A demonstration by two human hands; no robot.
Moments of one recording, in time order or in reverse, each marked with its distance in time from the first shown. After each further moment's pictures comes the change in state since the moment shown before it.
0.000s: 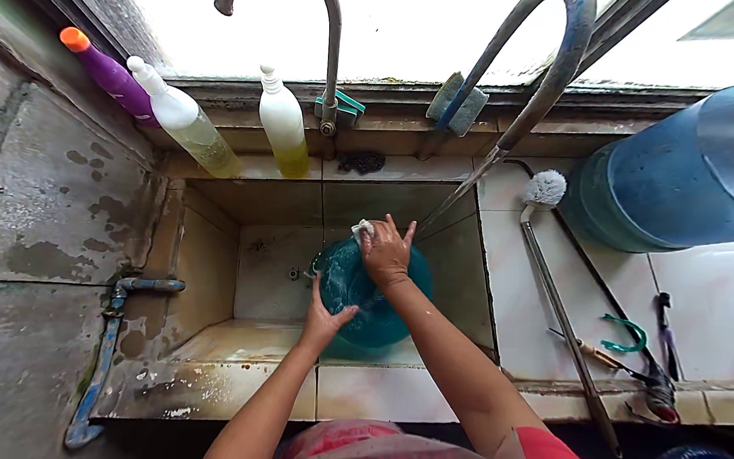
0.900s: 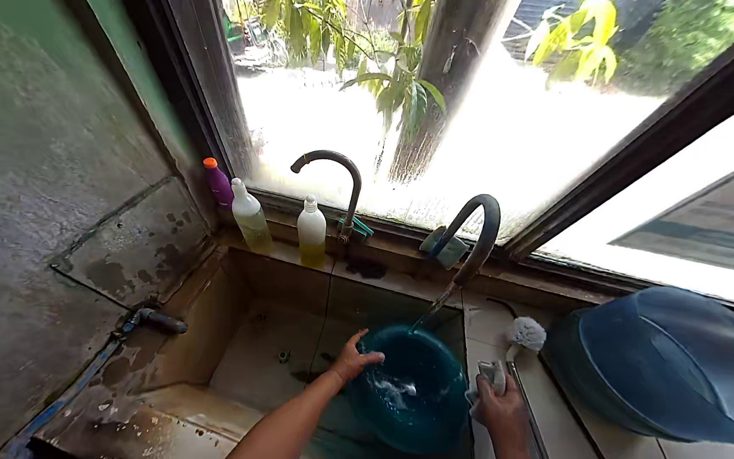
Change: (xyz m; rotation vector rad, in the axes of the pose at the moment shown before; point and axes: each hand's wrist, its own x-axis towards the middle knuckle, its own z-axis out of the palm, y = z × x) left_hand 0.096 0.052 0.103 -0.258 -0.160 -0.032; right_hand -0.057 0.203 -0.121 0.341 0.225 0.578
